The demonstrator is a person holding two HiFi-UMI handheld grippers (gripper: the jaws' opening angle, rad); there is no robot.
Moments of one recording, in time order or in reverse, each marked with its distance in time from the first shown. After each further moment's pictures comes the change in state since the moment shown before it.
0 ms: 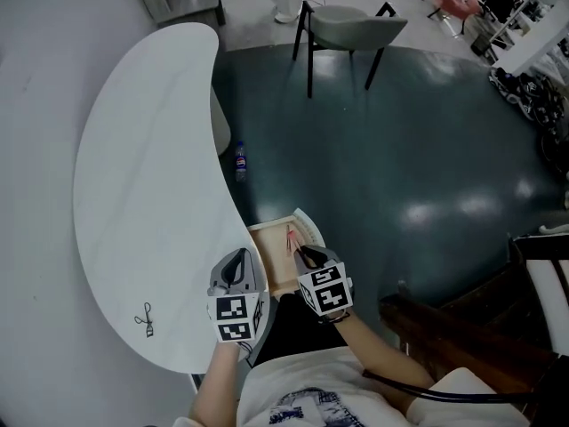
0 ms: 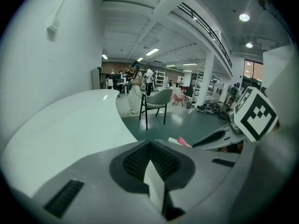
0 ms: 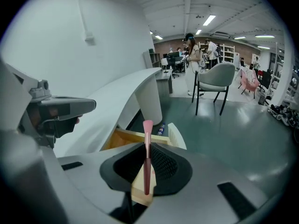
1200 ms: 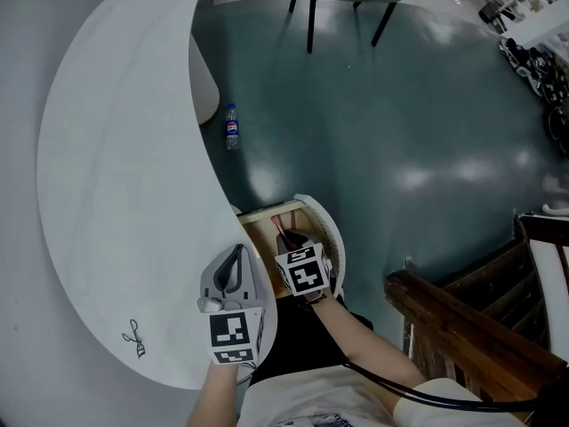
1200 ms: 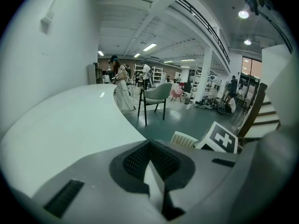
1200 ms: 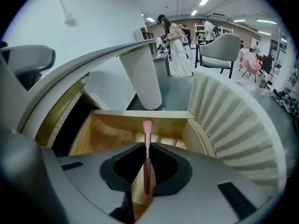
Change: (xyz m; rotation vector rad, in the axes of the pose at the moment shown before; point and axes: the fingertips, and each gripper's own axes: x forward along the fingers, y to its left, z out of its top) left arm 0.049 0.023 -0.025 0.032 0.038 -0.025; right arm 0.153 0.003 -0.059 0.085 0.176 0.000
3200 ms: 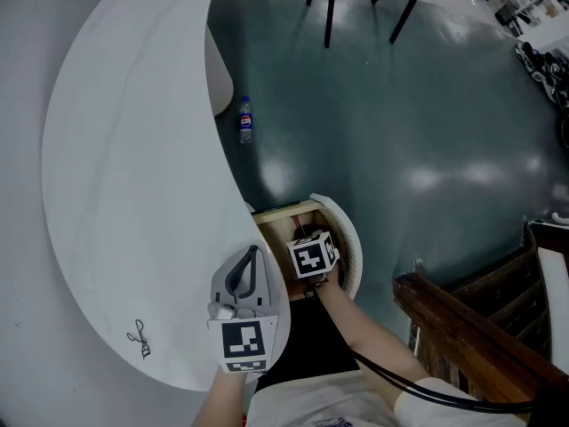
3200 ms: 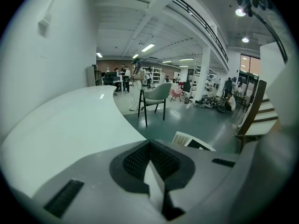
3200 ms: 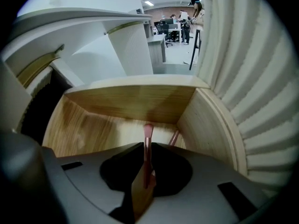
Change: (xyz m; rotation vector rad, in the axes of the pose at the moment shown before) left arm 0.004 0.003 0.003 0.023 -0.002 0.001; right arm 0.055 -0.028 -0.029 -0.012 0.177 -0.086
